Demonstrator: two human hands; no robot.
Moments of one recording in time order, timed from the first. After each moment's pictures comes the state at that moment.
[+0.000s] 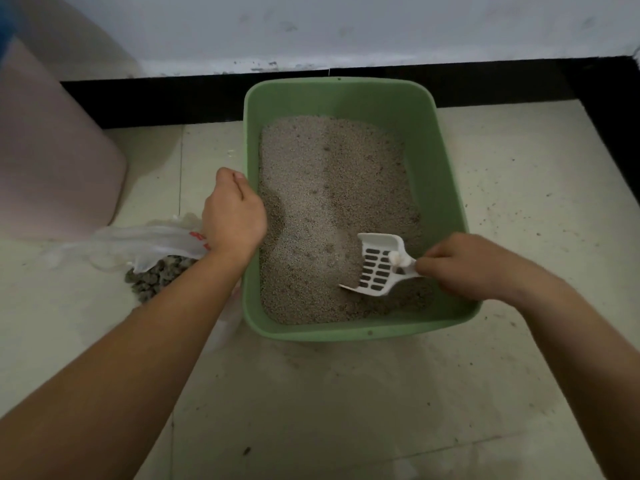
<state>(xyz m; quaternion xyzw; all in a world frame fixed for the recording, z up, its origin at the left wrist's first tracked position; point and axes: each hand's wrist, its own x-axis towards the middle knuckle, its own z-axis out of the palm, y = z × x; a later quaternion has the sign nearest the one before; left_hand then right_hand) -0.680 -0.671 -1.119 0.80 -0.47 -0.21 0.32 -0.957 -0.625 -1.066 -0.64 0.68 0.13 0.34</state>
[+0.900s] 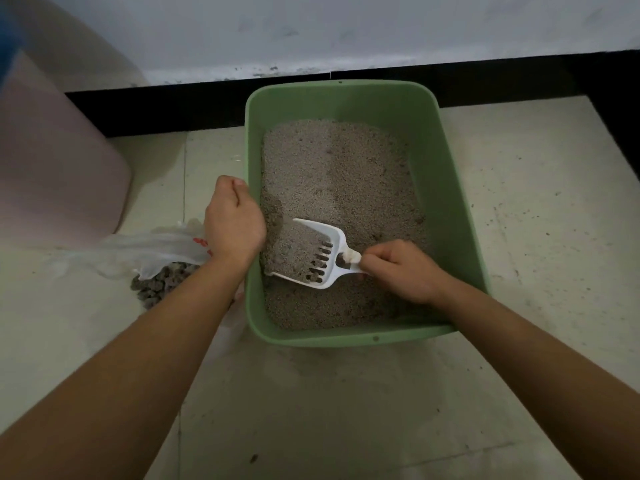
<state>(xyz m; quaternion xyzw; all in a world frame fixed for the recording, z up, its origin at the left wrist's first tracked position) -0.675 -0.671 -1.122 0.78 -0.45 -0.25 0.36 -0.914 -0.633 -1.144 -0.67 0.57 -0.10 0.46</state>
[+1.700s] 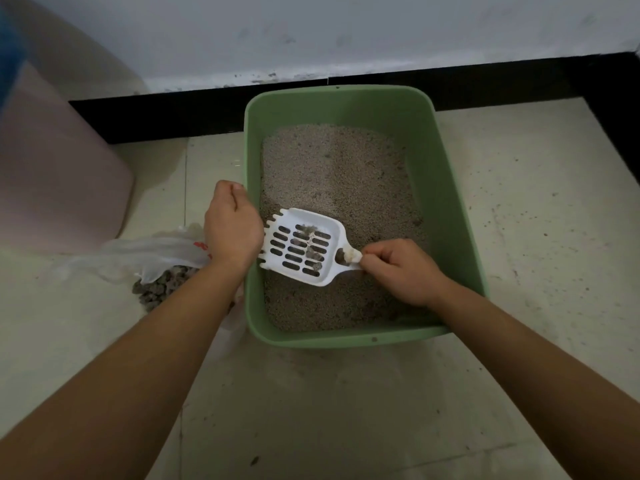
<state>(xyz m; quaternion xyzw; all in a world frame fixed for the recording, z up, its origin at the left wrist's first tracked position) -0.673 -0.674 -1.131 0.77 -0.45 -0.24 0.37 -0.915 -0.632 -1.145 -0.71 0.56 -0.14 0.39</state>
